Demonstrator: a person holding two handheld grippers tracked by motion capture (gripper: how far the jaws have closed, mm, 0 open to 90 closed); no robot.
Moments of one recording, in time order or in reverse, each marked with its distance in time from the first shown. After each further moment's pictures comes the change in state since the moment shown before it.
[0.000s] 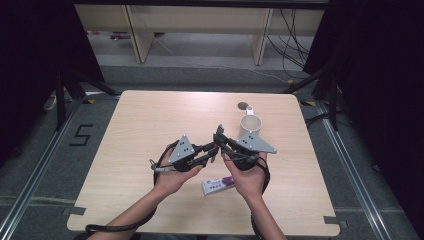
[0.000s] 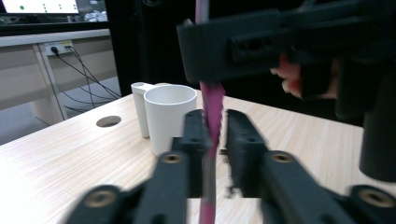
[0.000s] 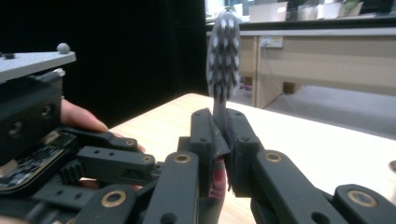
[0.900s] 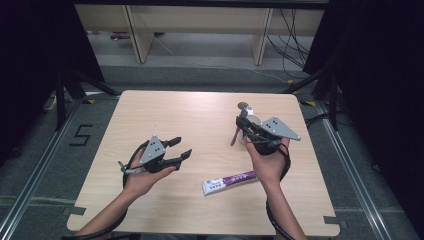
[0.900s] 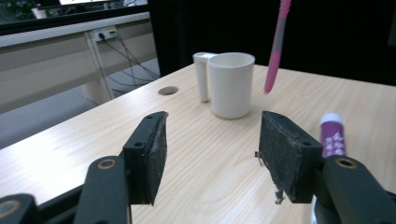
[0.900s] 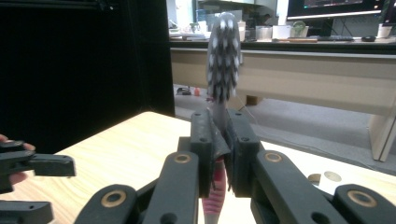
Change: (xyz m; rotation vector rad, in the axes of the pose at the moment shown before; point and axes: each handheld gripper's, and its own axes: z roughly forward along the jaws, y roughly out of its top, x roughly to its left) left arm 0.041 -0.014 -0.068 0.087 0.158 0.023; right arm -0.047 0.033 -0.020 -0.048 -0.125 -0.018
